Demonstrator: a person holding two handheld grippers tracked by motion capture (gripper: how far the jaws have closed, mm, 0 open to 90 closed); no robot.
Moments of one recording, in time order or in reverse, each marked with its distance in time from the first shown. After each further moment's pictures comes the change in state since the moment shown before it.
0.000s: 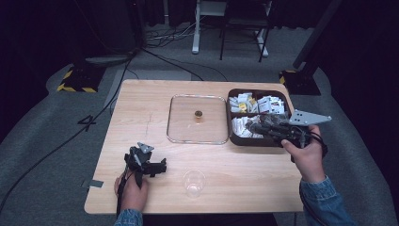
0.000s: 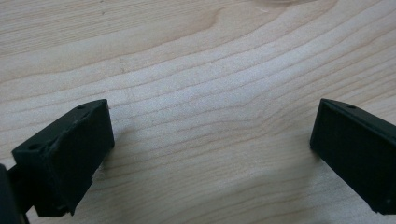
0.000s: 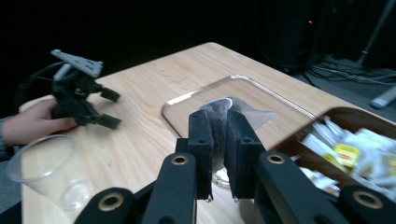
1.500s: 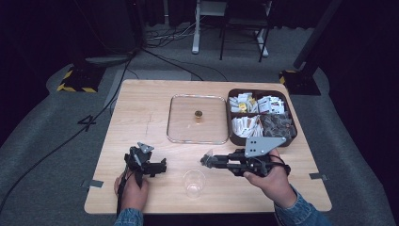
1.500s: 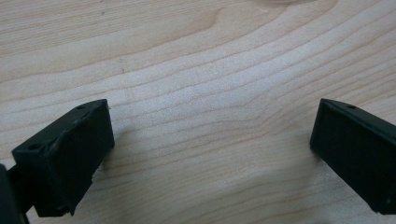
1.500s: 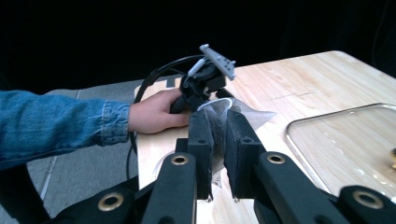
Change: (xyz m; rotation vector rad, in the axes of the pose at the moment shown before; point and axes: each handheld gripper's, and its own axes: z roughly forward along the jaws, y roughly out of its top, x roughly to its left) left arm 0.000 0.000 0.000 0.001 0.000 0.001; right arm 0.118 0.014 0.058 0.037 0.333 -0.138
